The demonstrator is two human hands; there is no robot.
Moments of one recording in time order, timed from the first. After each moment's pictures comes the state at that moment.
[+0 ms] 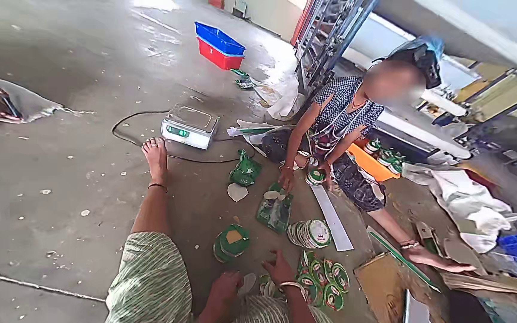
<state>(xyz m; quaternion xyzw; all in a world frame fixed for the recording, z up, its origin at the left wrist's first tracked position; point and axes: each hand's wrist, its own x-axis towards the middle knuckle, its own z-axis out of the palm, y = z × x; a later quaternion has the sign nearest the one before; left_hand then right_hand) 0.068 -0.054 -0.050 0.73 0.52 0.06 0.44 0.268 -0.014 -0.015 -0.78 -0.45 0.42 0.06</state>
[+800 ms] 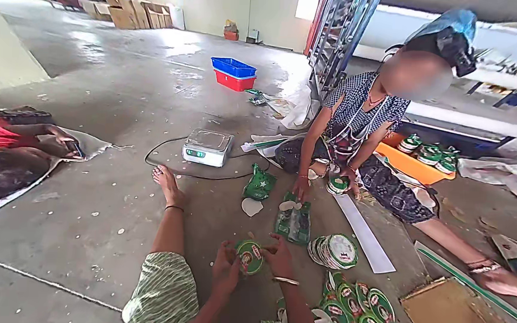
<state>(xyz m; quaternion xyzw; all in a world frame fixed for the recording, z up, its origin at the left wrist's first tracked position) 0.060 0.018 -0.026 0.44 0.65 0.42 0.46 0.226 0.046 0.003 -0.68 -0.47 0.45 0.33</state>
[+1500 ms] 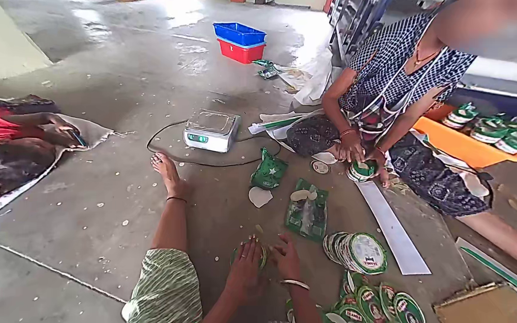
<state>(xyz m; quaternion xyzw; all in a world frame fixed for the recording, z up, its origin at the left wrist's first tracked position) 0.084 0.022 -0.056 0.79 0.55 0.10 0.25 0.230 0.056 -0.034 -0.68 -0.33 0.55 0.34</state>
